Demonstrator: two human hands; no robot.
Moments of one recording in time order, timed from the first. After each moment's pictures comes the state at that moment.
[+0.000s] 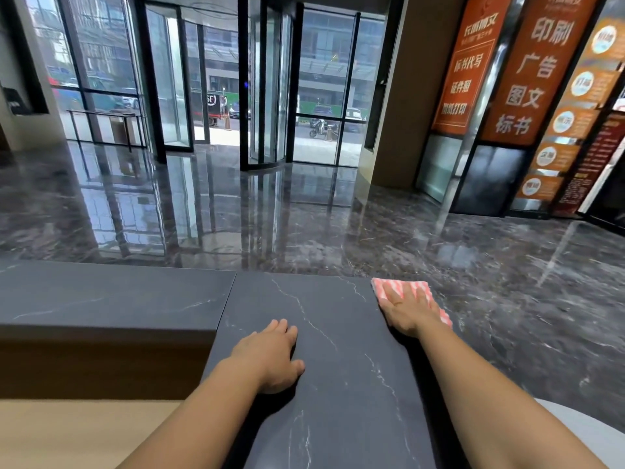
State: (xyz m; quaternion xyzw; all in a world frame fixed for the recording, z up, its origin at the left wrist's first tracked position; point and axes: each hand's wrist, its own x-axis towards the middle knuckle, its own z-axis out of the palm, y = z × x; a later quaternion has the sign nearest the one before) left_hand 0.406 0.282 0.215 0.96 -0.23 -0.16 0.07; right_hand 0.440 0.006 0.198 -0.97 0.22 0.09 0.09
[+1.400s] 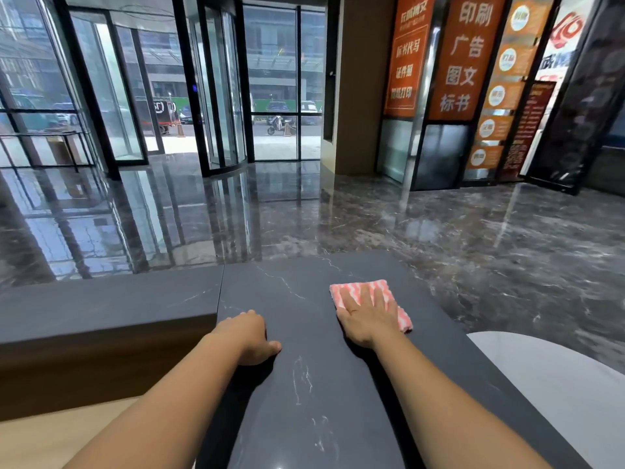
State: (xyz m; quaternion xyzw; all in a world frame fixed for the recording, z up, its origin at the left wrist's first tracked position) left_hand 0.383 0.314 0.228 0.96 -0.21 -0.16 -0.02; right_hand 0.337 0.097 0.193 -0.97 0.21 0.09 0.10
